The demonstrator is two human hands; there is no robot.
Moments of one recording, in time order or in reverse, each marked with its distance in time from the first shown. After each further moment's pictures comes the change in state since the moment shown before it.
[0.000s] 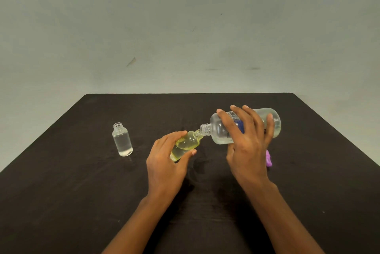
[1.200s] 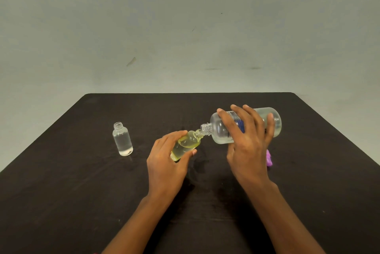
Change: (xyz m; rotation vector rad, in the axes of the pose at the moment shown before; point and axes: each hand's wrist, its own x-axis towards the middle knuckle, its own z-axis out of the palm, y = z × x) left_hand 0.000 -0.001 0.000 0.007 -0.001 0.011; right_hand 0.000 0.000 -0.001 0.005 -0.011 -0.005
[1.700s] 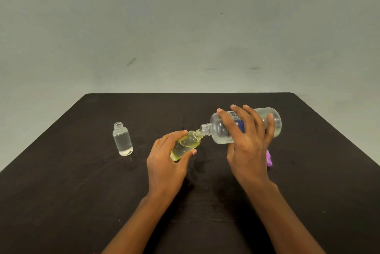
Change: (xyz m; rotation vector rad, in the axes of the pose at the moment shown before) left_hand 0.001 0.000 0.001 0.003 0.005 -0.009; right_hand 0.001 0.000 -0.001 -0.007 -0.003 0.001
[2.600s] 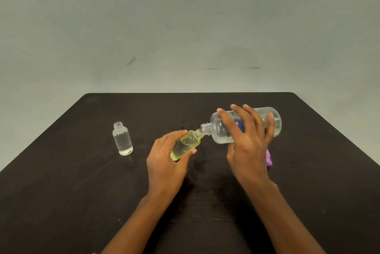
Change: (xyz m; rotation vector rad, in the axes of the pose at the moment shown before) left_hand 0.000 0.002 0.001 0.000 -0.005 -0.013; right_hand -0.001 0.002 0.001 0.012 -0.004 -0.006
